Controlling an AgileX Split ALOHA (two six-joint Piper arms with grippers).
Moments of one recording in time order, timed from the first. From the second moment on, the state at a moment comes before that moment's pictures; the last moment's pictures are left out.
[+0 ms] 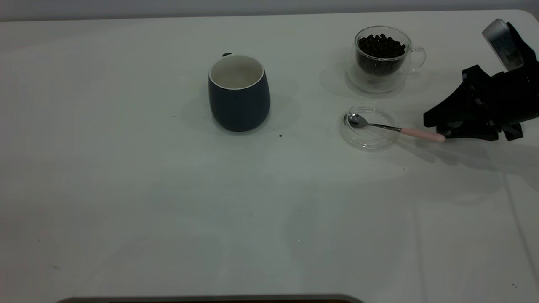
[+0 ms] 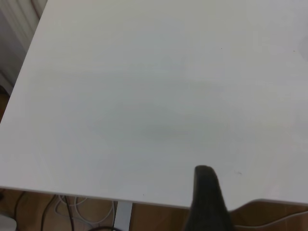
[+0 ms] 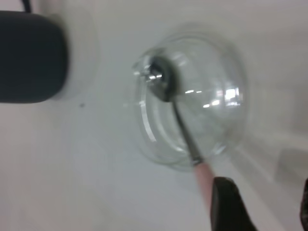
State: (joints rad) left arm 0.03 -0.02 -0.49 0.09 1.13 -0.06; right arm -0.22 2.45 -1.08 1.47 0.77 -1.46
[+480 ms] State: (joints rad) left arm 0.03 -0.02 -0.49 0.09 1.13 -0.06; right arm -0.22 2.38 -1.08 1.61 0.64 -1.59
